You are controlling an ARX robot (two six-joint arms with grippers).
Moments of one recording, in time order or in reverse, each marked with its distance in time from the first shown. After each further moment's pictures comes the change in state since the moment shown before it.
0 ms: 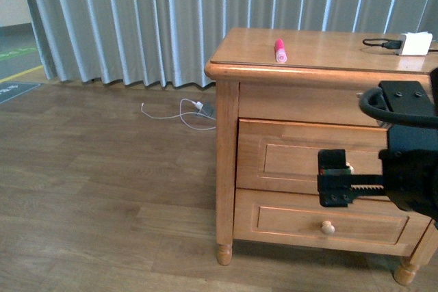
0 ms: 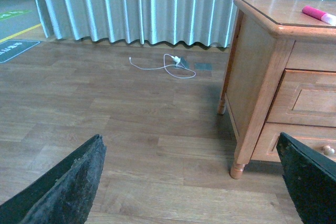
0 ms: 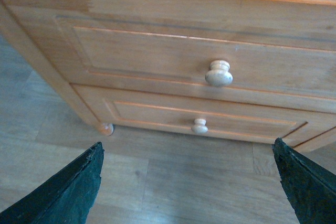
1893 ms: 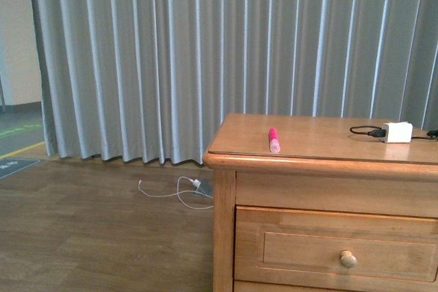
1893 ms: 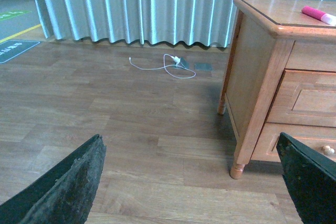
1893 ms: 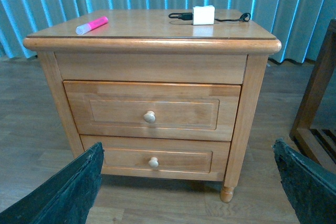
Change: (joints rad) left arm 0.000 0.000 0.000 0.000 0.000 0.000; right arm -0.259 -1.822 -0.767 -0.530 -0.177 -0.107
